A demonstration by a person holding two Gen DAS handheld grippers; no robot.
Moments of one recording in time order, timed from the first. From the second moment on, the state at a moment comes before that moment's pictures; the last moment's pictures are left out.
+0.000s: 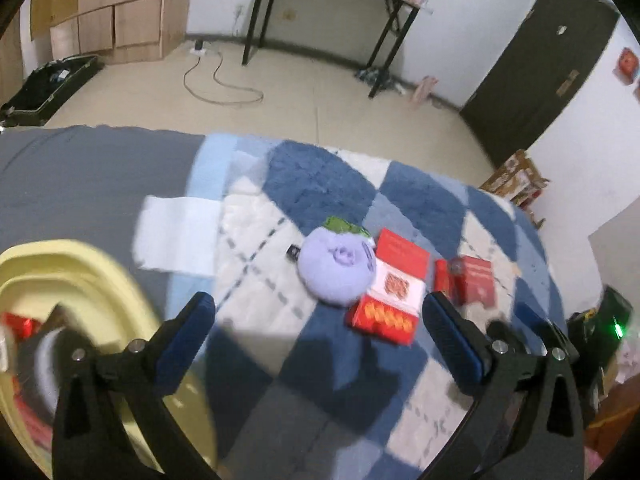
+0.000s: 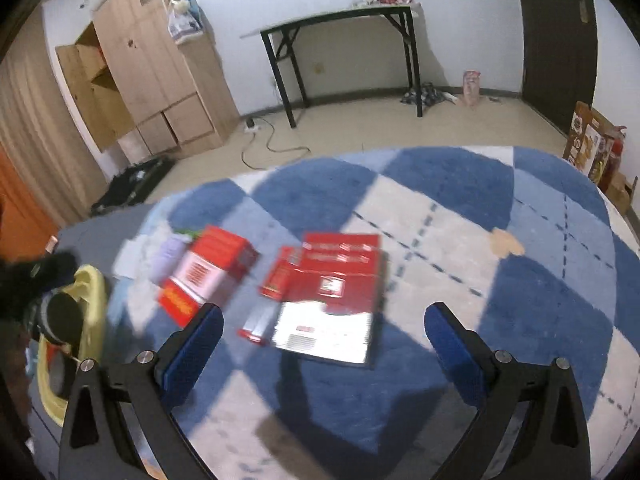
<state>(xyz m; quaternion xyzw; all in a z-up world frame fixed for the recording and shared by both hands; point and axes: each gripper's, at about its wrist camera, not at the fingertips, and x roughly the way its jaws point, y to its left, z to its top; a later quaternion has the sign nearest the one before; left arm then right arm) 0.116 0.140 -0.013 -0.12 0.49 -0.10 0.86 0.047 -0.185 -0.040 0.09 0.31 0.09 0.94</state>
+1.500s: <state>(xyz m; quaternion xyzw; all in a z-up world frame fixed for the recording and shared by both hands) -0.105 0.320 0.062 -0.17 0.41 0.08 0.89 -0.073 -0.016 0.026 -0.07 0.23 0.39 0.89</state>
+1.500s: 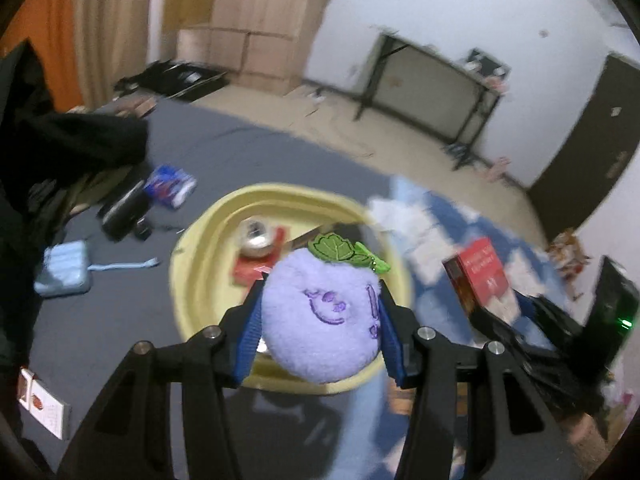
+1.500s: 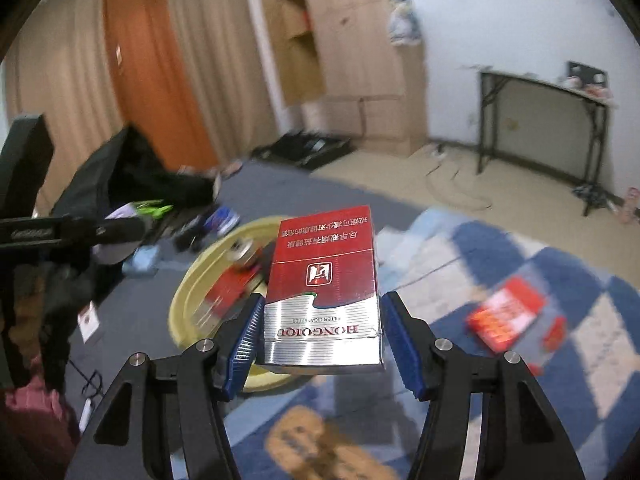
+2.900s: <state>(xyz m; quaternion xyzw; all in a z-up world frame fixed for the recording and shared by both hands) -0.018 0.306 0.016 -0.17 0.43 0.03 0.89 0.003 0.014 -0.026 0.01 0.28 0.29 0.92</state>
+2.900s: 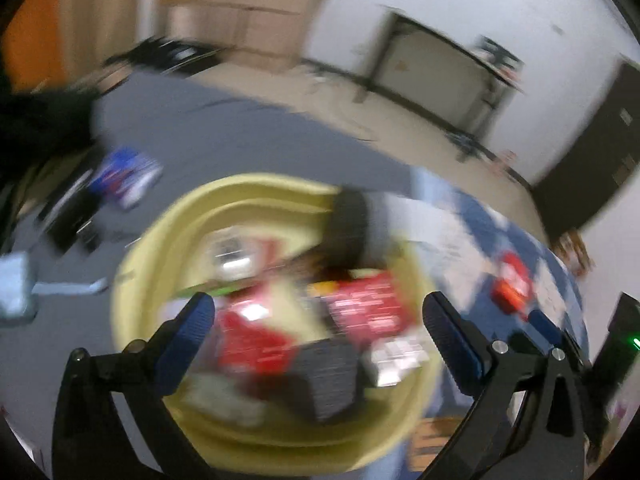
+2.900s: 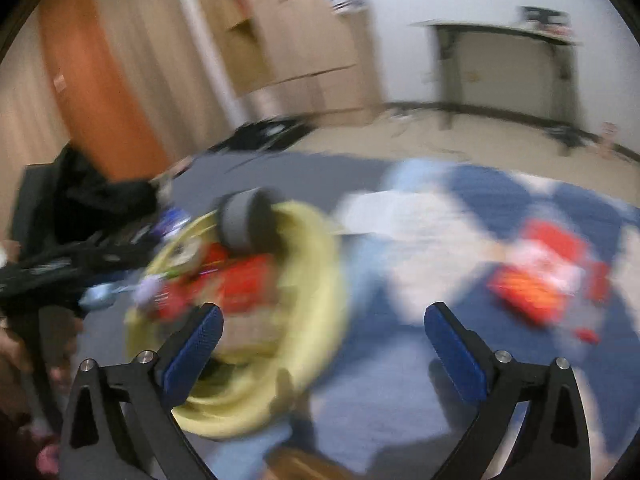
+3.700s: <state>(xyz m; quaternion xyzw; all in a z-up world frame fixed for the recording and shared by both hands) 0.123 0.071 -0.069 0.01 0.49 -0.21 0.85 0.080 -0.177 -0.058 0.10 0.32 0.12 0.94</state>
